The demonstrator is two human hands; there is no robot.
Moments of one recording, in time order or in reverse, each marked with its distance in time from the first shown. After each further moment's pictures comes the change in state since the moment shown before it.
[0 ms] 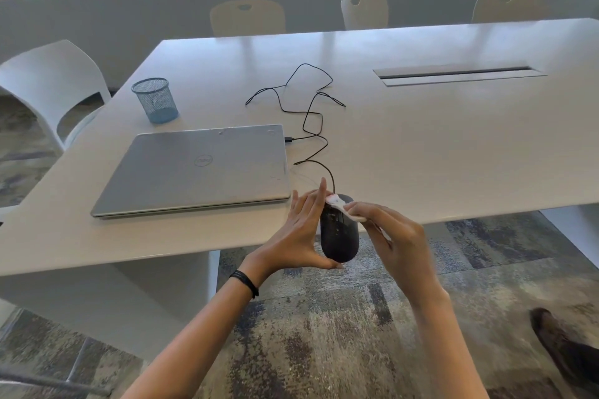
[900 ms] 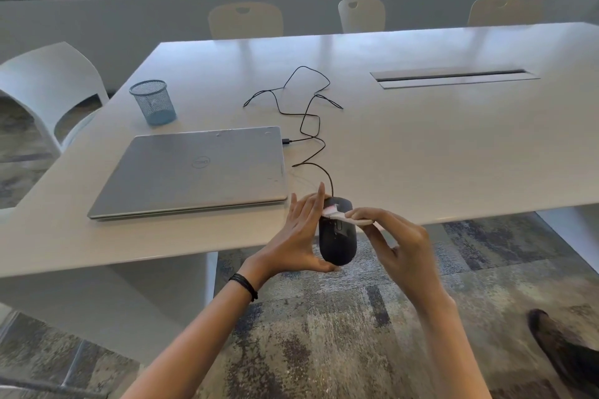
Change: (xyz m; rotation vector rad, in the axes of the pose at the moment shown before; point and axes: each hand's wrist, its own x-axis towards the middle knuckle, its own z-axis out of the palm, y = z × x) left_hand 0.000 -0.001 0.007 0.011 0.007 0.005; right_hand -0.004 -0.001 -0.008 0.073 0.011 0.027
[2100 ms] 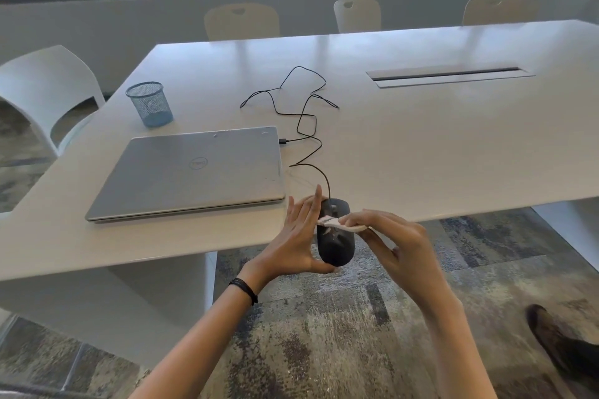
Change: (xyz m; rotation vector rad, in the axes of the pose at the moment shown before) left_hand -0.005 0.004 0.006 -0.013 0.013 -0.028; right_hand 0.000 -0.014 -0.011 0.085 -0.093 0.015
